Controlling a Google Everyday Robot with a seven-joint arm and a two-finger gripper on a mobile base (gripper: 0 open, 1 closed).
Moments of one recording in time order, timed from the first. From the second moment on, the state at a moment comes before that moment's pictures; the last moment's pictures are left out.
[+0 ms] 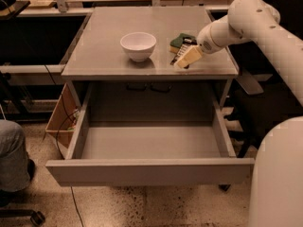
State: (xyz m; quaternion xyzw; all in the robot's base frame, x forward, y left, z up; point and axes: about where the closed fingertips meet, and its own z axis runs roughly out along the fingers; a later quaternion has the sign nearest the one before) arm 0.801 -0.152 0.854 -0.43 0.80 0.06 0.41
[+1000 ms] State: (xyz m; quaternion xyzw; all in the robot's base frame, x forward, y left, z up) arm 0.737 -0.278 0.940 -0.40 0.79 0.03 0.46
